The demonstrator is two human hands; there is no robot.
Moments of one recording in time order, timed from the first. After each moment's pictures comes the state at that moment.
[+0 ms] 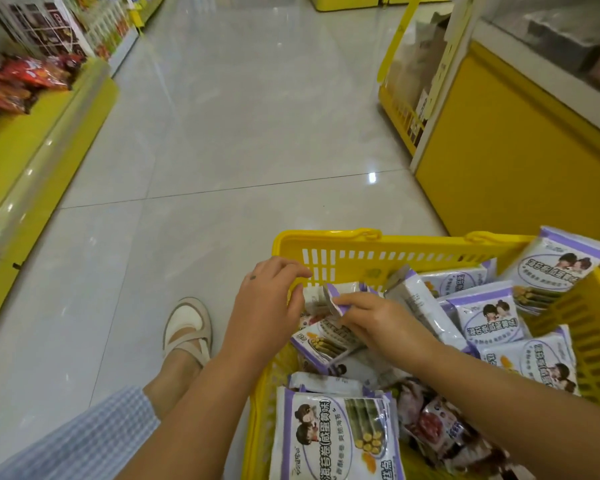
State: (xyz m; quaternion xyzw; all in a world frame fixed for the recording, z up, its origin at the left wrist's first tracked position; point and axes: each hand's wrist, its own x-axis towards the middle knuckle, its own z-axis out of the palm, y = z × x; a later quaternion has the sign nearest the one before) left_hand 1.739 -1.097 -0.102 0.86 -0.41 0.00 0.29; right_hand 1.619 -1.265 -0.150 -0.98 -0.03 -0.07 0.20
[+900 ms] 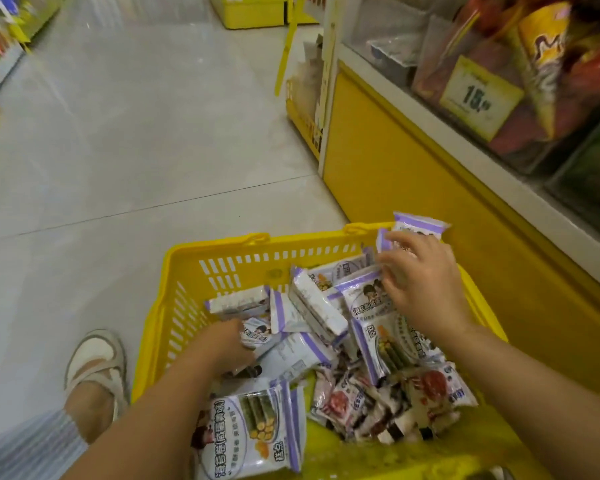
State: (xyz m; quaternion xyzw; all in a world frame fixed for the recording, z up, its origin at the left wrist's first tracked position) left_hand 1.712 -1.156 -0.163 0.86 -0.36 -0.35 -0.05; right_hand 1.500 -1.364 -0.074 -0.94 0.24 -0.25 0.04
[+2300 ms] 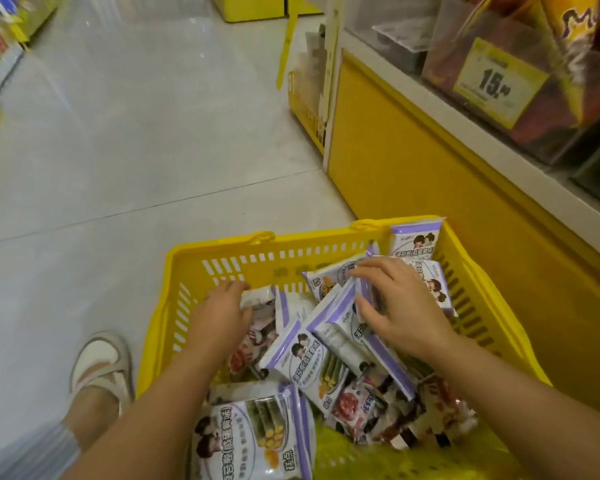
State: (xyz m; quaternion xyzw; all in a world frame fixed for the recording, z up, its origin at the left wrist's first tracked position) left_hand 1.726 -1.167 -0.159 0.91 -0.37 -0.12 0.11; right_hand 1.512 -1.345 -0.106 -0.95 0.19 -0.17 0.18
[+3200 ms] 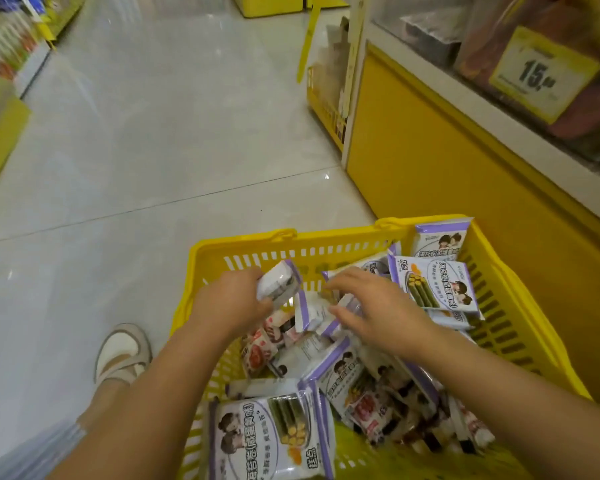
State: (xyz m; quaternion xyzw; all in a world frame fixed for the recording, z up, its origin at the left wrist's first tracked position) left_hand 1.734 -1.167 -0.102 0.90 -0.41 -0.15 0.06; right_hand 1.557 -1.314 -0.097 -0.95 0.15 -0.03 0.26
